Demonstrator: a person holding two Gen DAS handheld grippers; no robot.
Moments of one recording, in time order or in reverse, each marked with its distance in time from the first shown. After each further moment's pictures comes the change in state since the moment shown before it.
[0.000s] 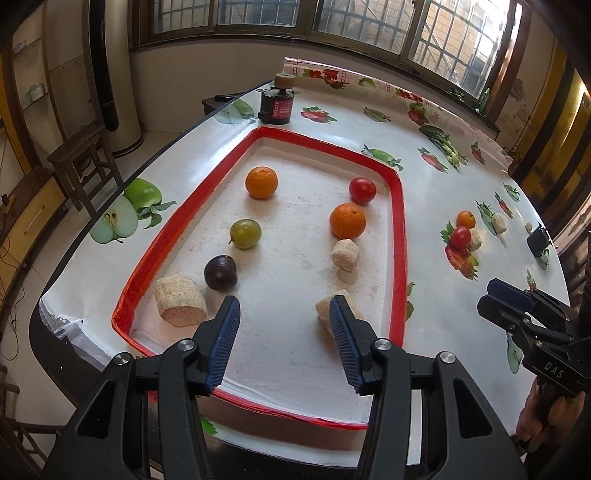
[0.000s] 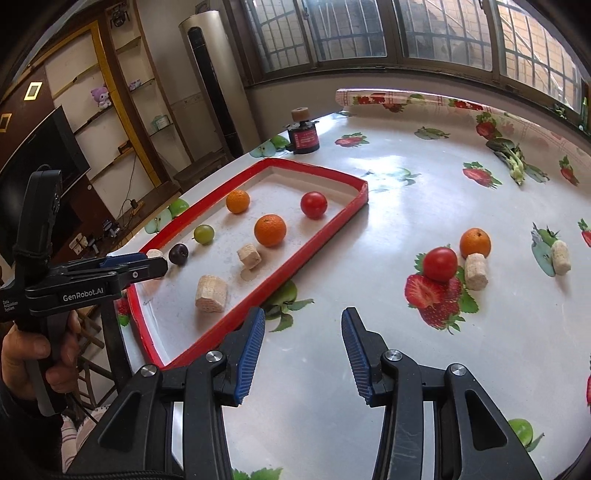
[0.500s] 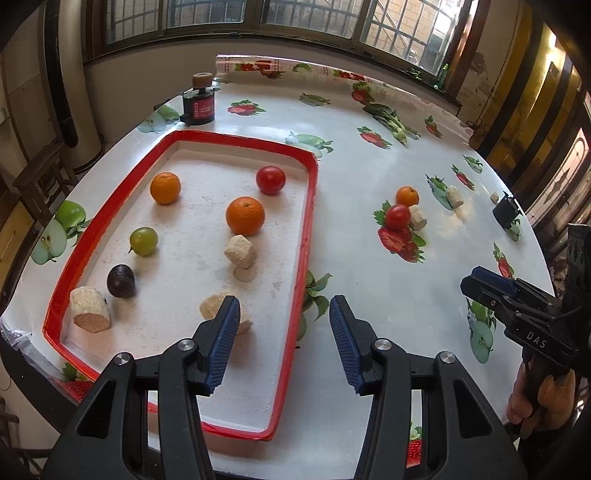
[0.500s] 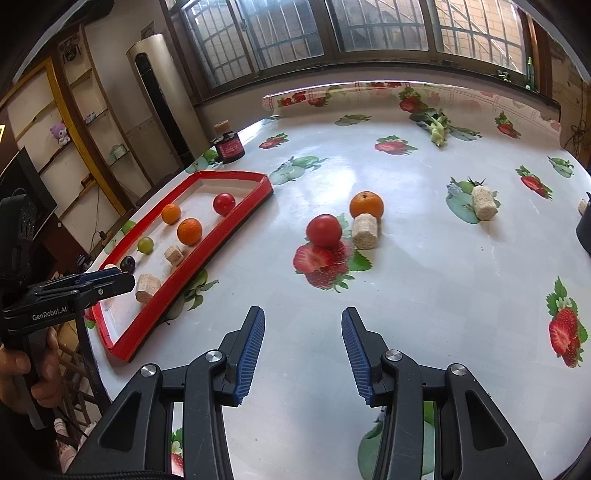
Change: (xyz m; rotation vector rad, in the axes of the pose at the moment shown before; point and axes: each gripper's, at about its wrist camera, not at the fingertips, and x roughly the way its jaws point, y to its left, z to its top) left arm 0.005 -0.074 -0.002 0.114 0.028 -0.105; right arm -0.037 -0.075 -0.028 0.155 -0.029 -0.100
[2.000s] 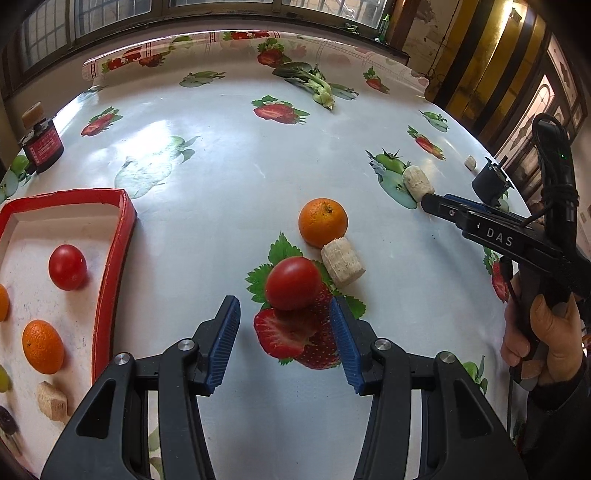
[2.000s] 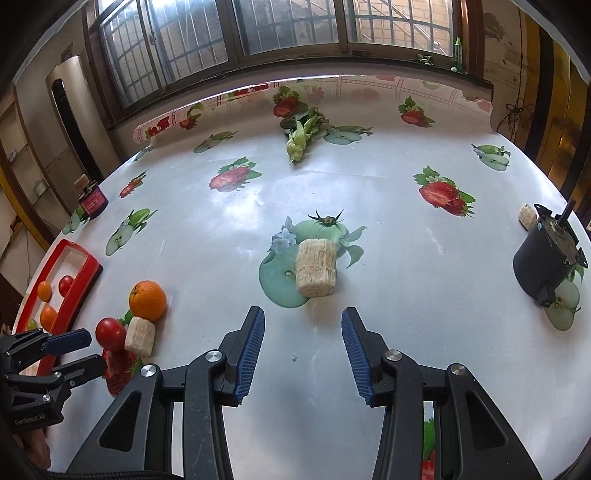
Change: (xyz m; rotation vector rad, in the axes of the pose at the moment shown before) left arm 0.123 -0.111 0.070 0.179 0.104 -0.144; right arm 0.056 -0.154 0.079 0.134 0.005 -0.260
